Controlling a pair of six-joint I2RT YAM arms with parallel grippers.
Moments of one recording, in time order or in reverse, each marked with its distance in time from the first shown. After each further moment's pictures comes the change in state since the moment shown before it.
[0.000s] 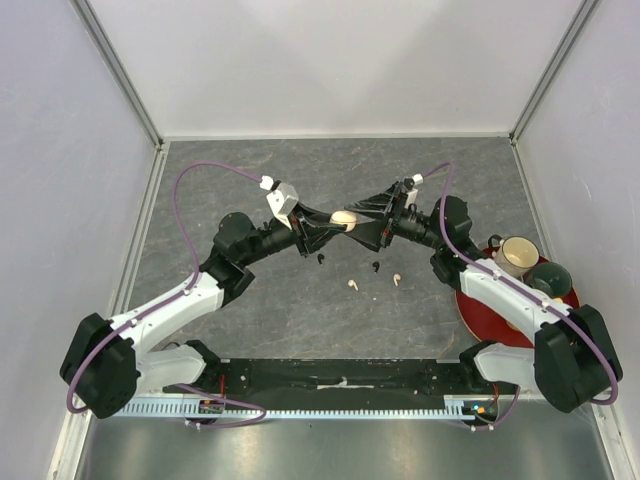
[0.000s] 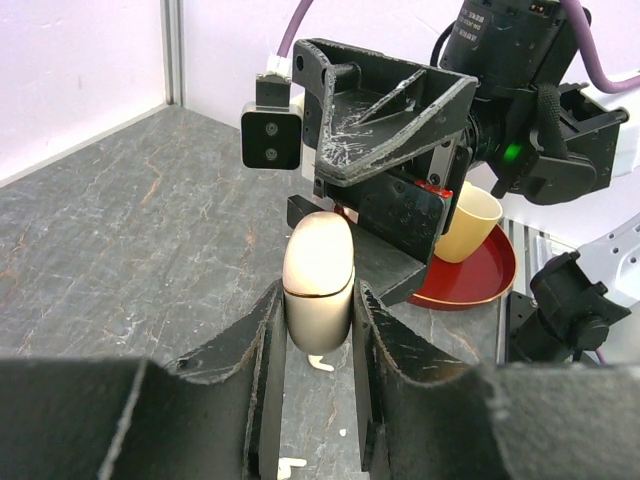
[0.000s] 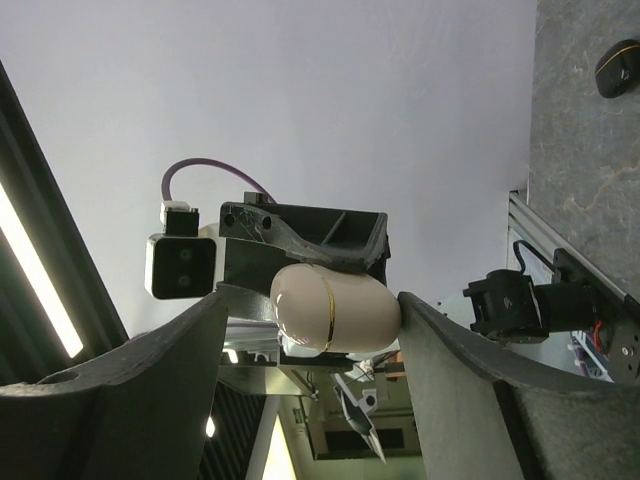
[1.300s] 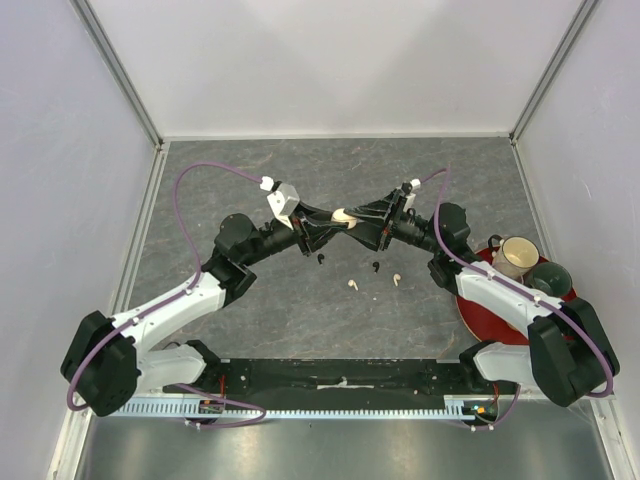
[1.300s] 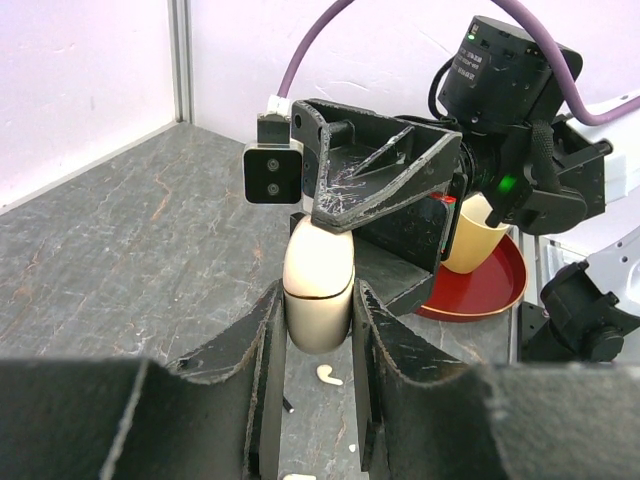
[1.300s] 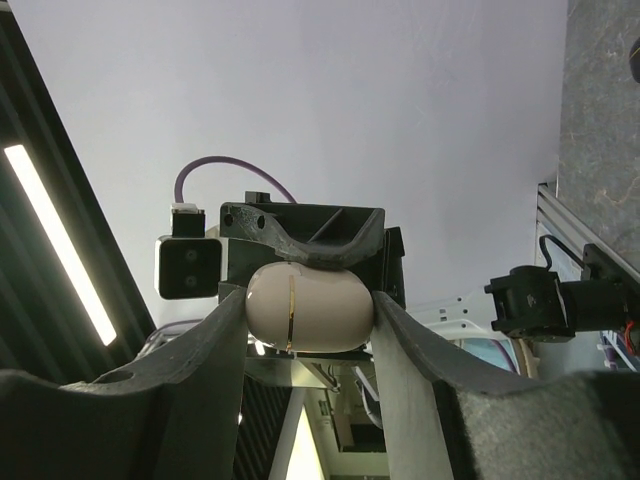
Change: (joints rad) left arm -0.017 0.010 0.000 0.040 -0.028 0.019; right arm 0.016 0.032 -0.056 0.155 0.016 0.095
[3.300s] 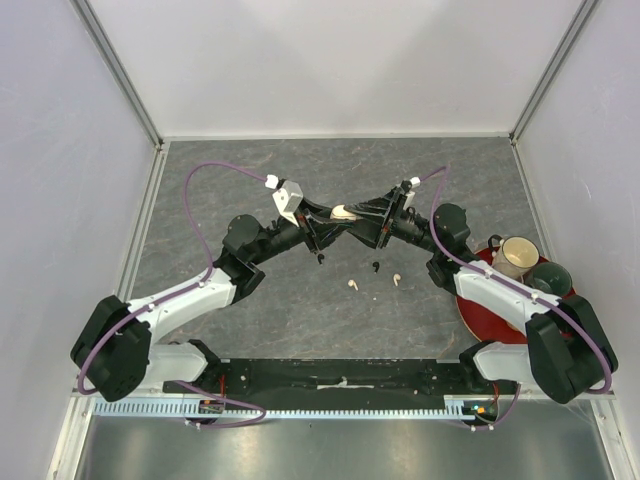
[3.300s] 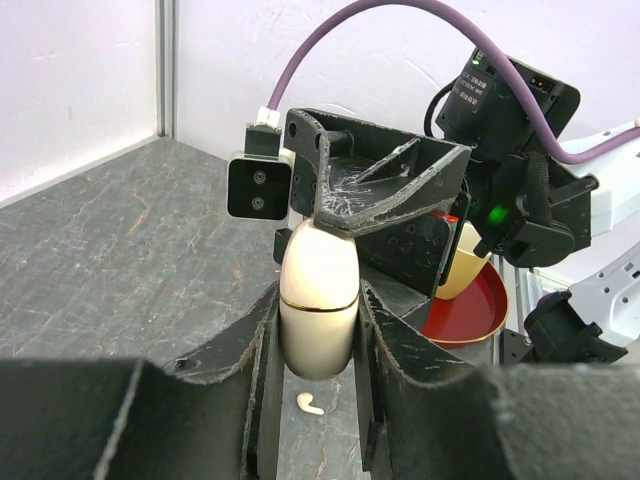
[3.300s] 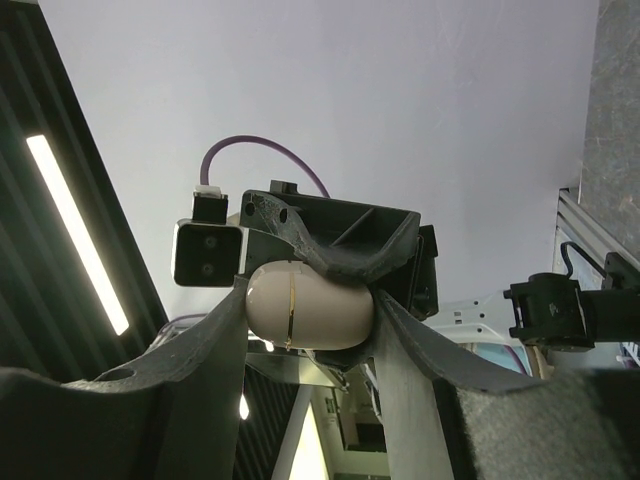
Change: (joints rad) left arm -0.020 0.093 0.000 0.153 -0.025 -0.084; right arm 0.008 0.017 0.000 0.069 0.008 0.028
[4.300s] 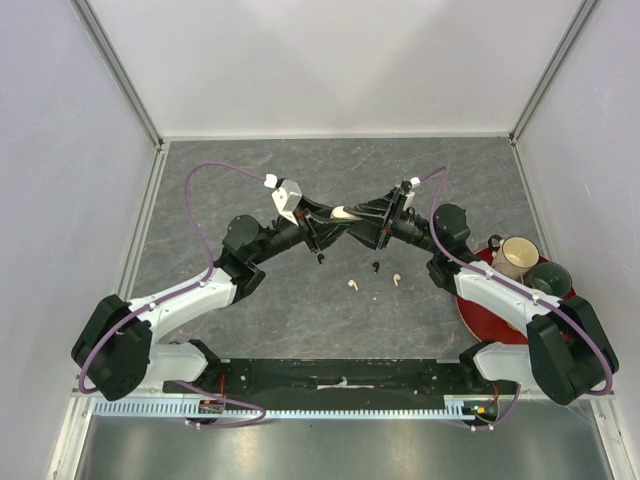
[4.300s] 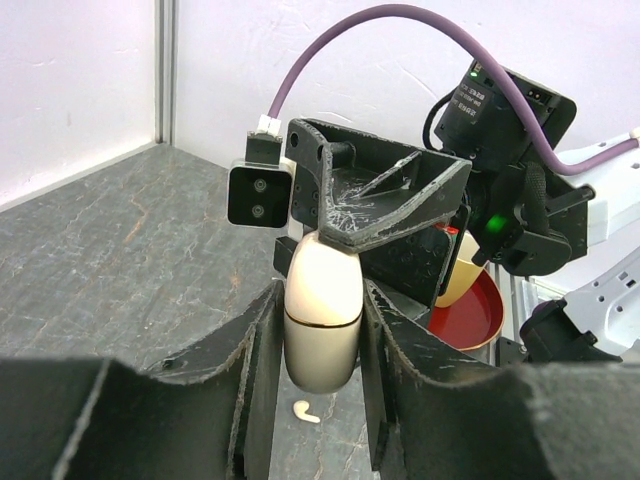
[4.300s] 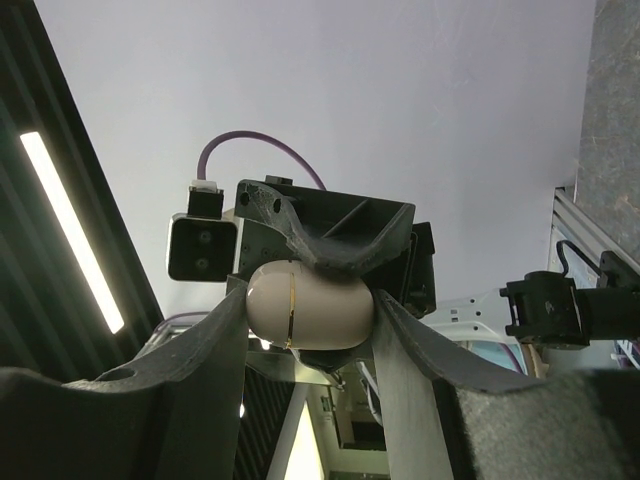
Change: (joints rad) left arm 0.000 0.007 0.000 0.022 -0.005 -0.019; right arm 0.002 -0.008 0.000 -0.017 0.010 -0.015
